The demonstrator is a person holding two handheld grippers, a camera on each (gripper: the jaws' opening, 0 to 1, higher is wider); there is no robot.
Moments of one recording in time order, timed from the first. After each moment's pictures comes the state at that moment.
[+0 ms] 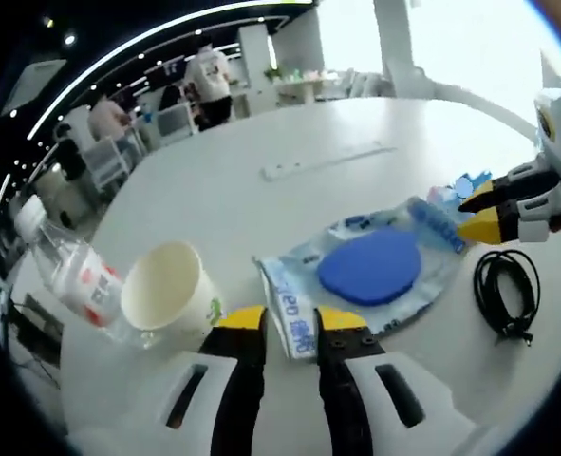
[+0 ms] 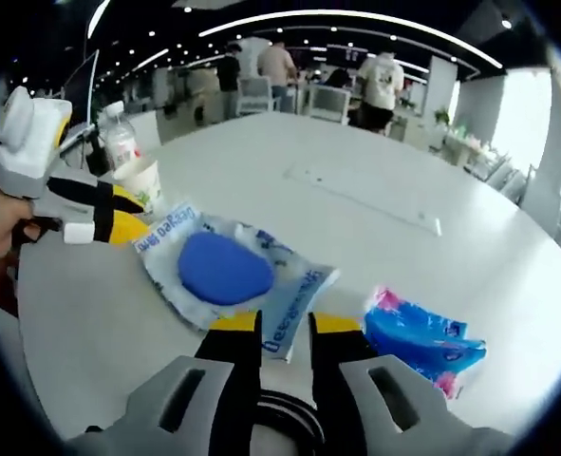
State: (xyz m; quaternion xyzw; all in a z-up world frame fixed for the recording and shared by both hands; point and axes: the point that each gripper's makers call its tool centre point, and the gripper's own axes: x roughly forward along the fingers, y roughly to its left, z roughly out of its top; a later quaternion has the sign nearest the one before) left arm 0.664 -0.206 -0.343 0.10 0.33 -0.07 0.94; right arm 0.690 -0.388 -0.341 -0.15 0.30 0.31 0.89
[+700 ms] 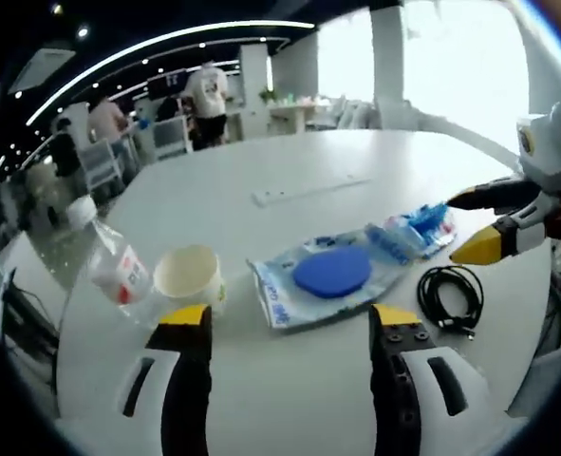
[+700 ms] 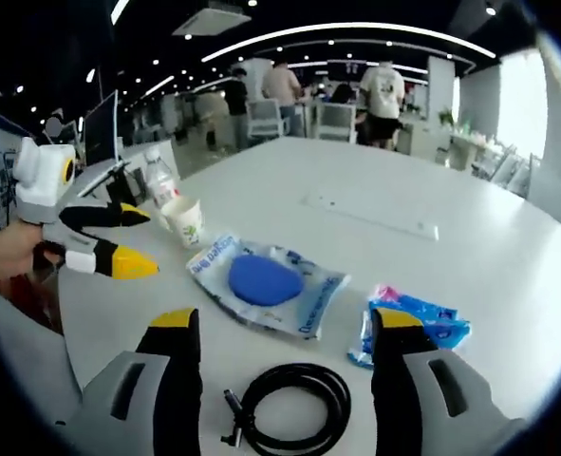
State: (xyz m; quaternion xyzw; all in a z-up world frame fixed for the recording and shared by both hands) left arm 0.605 -0.209 -0.290 0.04 0.29 -0.10 0.95; right arm 0.635 -0.398 -0.284 -0.09 0.28 0.34 0.89
